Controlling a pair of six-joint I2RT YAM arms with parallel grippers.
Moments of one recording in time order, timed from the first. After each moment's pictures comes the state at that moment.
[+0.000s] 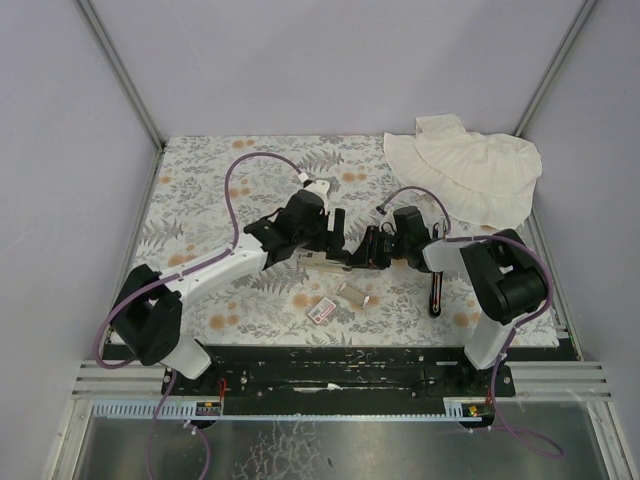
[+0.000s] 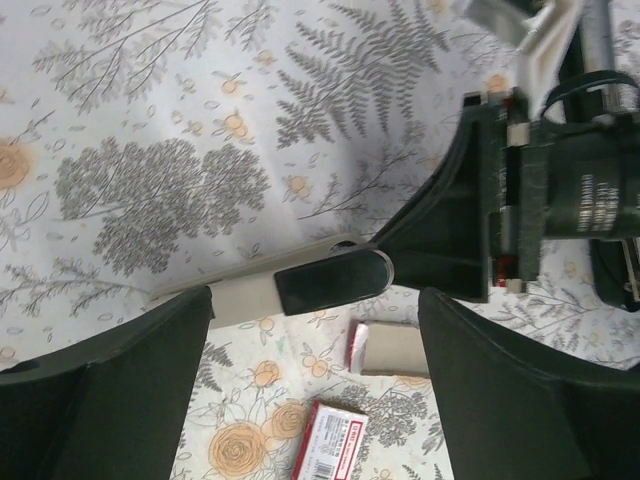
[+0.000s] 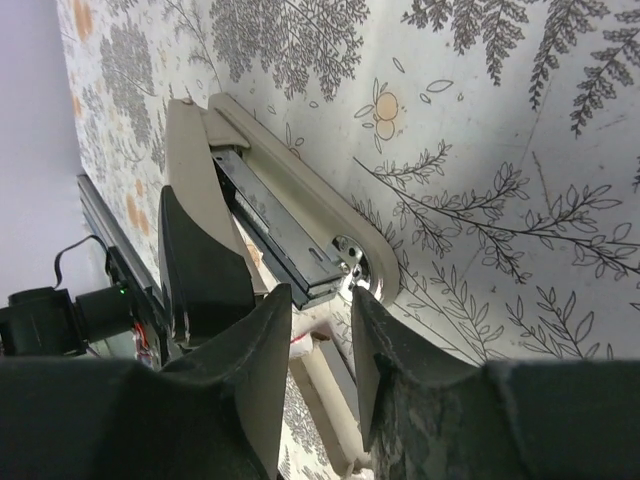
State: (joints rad) left arm -0.73 1.53 1.09 -0.27 -0.09 -0.43; right arm 0.41 1.77 0.74 0.27 -0.63 0.66
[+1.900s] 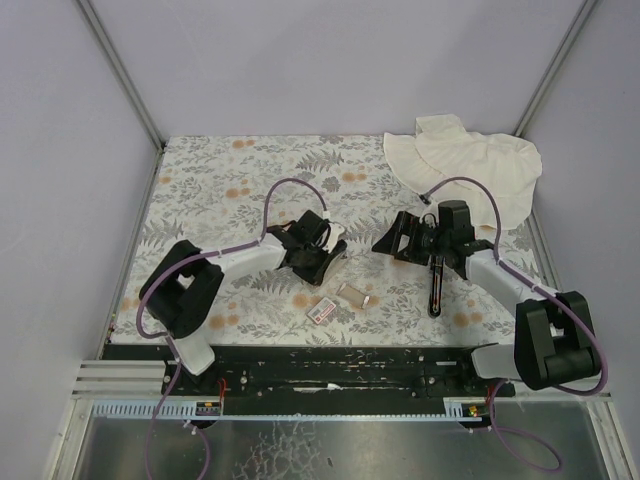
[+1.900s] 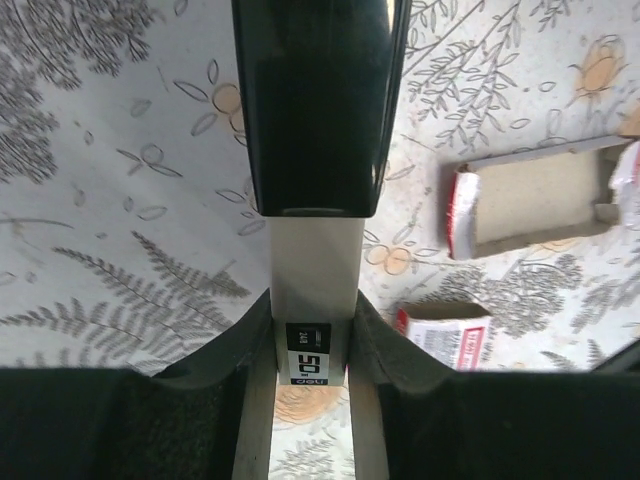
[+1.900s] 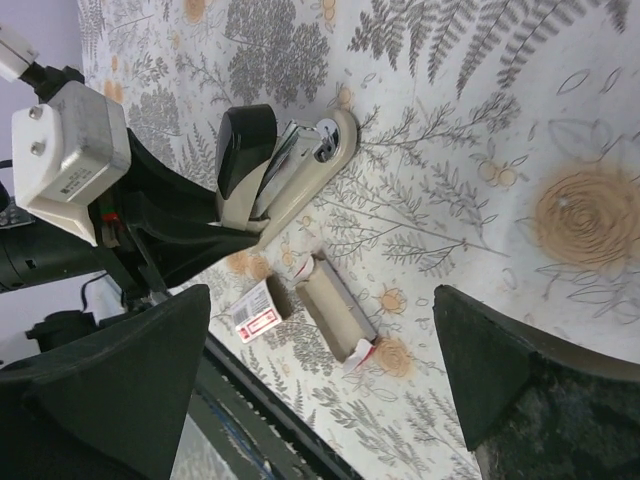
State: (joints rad) left arm -0.70 1.74 1.04 -0.42 0.17 -0.10; right arm 0.22 1.34 0.68 -0.08 -0.58 0.57
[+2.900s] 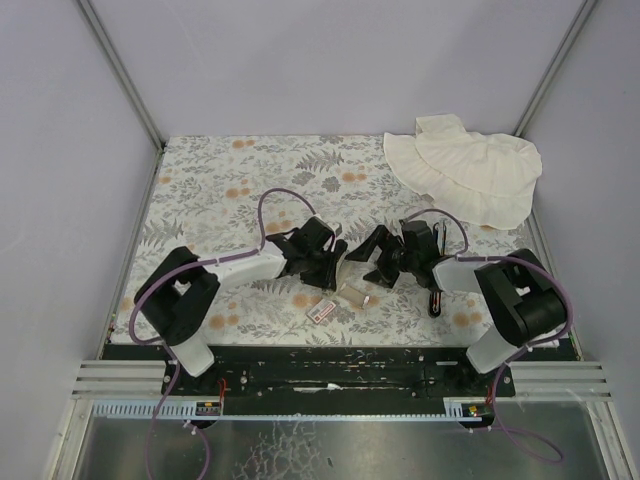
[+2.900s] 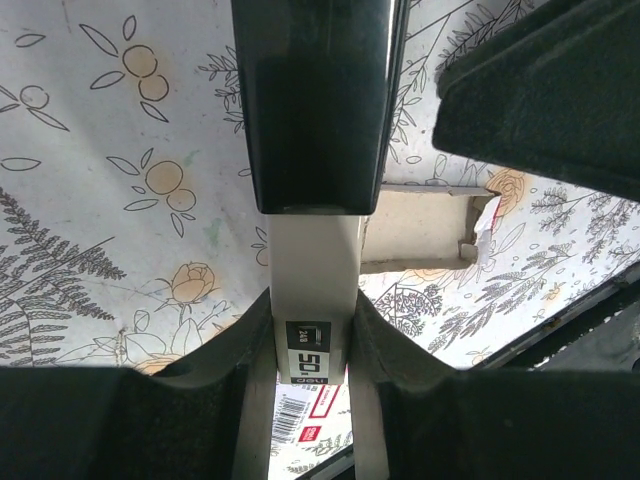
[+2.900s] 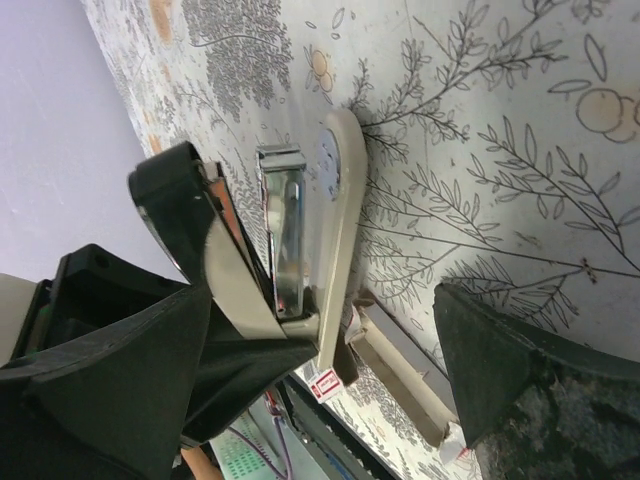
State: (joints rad) left arm -0.75 1.69 0.99 -0.33 0.20 -0.51; right arm 0.43 1.60 0.56 0.34 -0.45 1.12
